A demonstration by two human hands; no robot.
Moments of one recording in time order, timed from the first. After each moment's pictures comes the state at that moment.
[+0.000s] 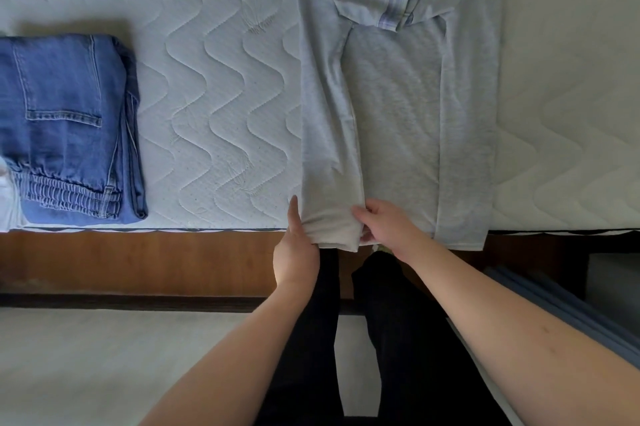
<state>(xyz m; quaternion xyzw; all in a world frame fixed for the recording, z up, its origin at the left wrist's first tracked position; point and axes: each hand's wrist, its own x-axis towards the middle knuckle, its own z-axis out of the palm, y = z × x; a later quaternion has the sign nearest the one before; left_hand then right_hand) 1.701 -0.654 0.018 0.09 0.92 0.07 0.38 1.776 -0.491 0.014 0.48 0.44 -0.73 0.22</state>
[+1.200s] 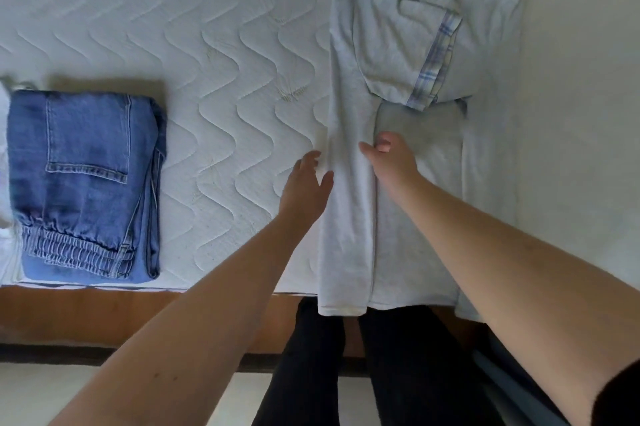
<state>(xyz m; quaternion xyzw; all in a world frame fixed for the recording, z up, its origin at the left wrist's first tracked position) 1.517 -0.547 0.002 0.22 0.87 0.29 0.33 1.592 -0.388 -0.015 0.55 0.64 -0.53 0.02</state>
